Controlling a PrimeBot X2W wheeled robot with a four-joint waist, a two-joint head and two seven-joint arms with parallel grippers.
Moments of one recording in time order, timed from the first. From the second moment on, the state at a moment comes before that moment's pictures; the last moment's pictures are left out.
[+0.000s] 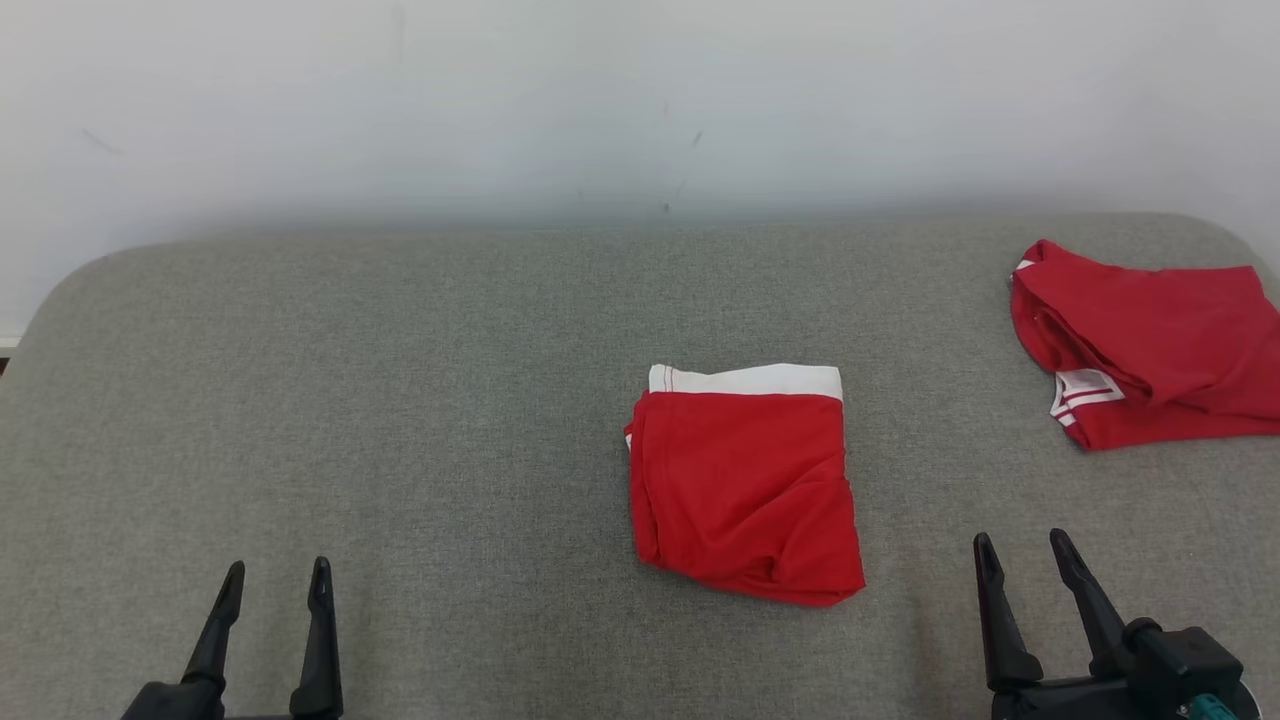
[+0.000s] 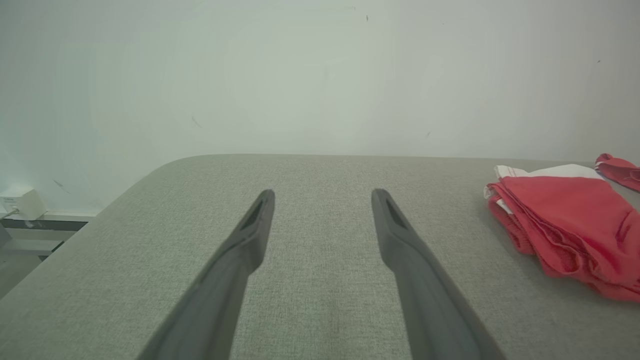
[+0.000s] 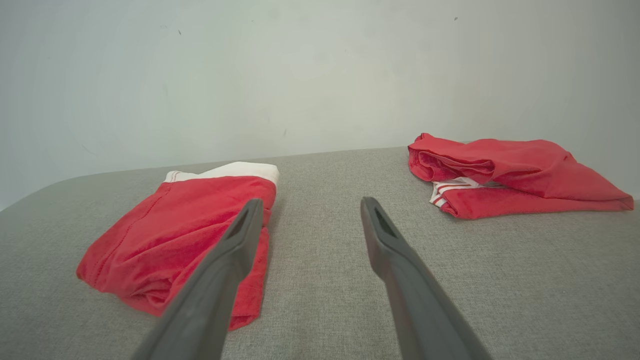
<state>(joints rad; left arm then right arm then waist) 0.00 0.11 0.05 0.16 -0.16 -0.12 -0.26 0.02 -0.11 0.03 0.17 0.22 0.13 -0.24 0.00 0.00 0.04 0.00</state>
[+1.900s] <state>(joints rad) -0.11 0.09 0.01 0.19 -0.17 -0.13 -0.26 -0.58 -0.08 0.16 1.00 0.24 0.13 -0.18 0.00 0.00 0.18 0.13</state>
